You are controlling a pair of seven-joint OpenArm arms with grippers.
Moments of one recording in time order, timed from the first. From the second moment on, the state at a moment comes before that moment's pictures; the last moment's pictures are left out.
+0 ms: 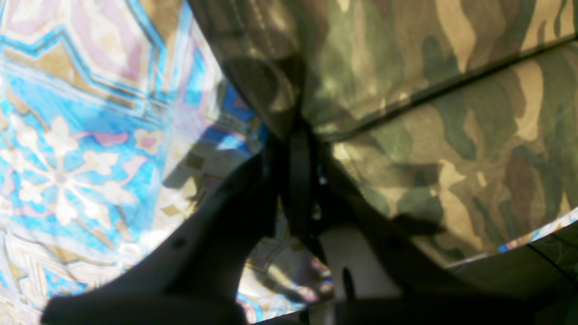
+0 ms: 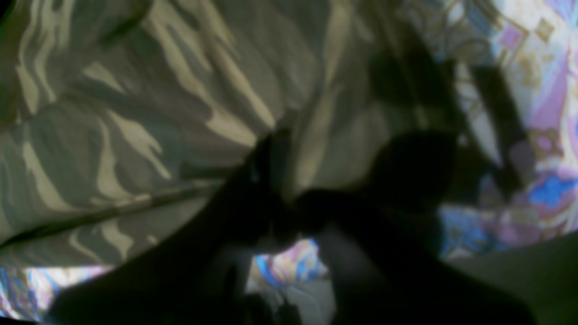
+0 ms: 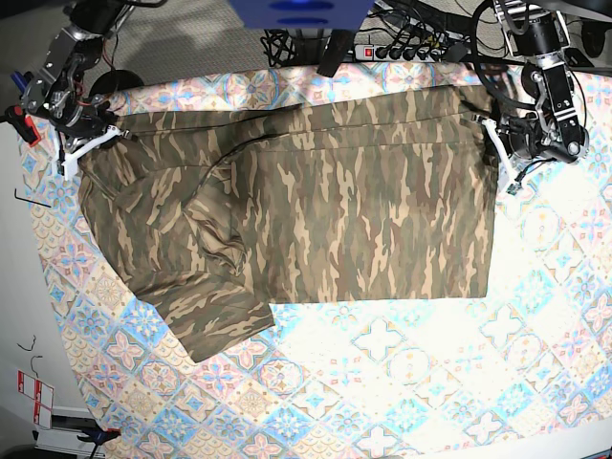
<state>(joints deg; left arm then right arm) 9.8 -19.0 -23.5 79.4 -13.0 -43.1 65.7 -12.6 10.0 39.9 79.0 18.8 27.8 -54.2</state>
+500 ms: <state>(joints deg) 9.6 -19.2 -23.9 79.3 -11.6 -42.8 66.3 -12.3 10.1 39.9 79.3 18.8 27.8 -54.3</state>
